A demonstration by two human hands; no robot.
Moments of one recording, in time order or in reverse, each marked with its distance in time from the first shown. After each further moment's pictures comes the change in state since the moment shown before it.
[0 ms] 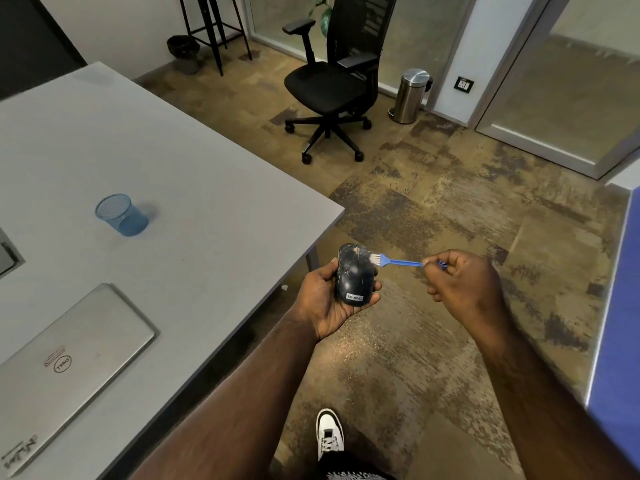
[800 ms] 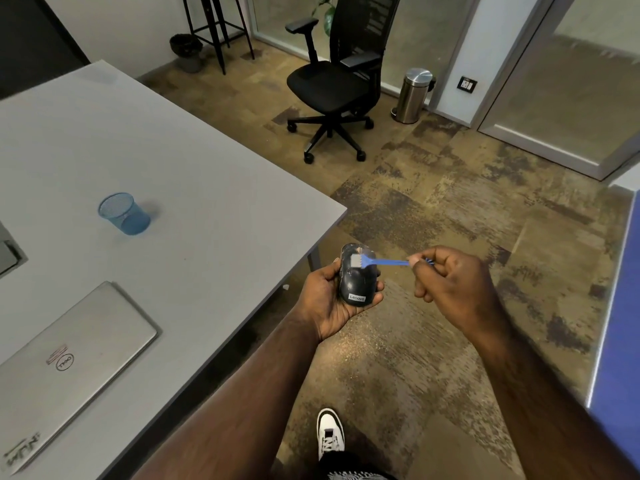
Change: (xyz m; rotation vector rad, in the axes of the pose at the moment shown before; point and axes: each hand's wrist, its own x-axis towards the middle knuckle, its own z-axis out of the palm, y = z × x) left_hand 0.000 0.001 -0.001 0.011 0.013 0.011; right_hand -0.010 -0.021 0.005 0.037 -0.129 -0.161
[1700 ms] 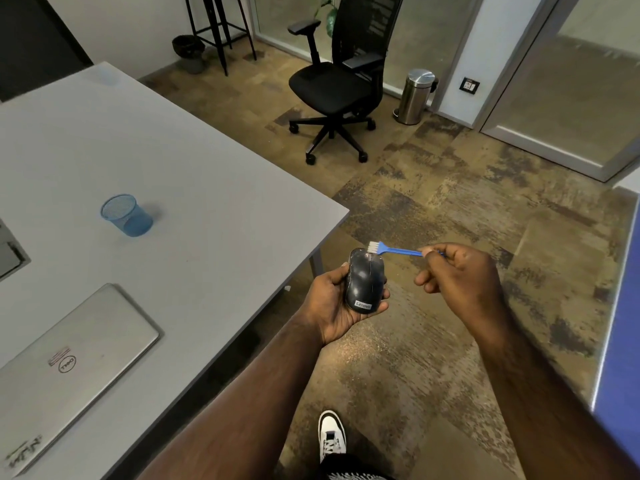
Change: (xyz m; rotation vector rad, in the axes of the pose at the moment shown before) left_hand -0.001 0.001 0.002 0.054 -0.008 -0.048; right_hand 0.019 0.007 0.006 0.072 0.108 0.118
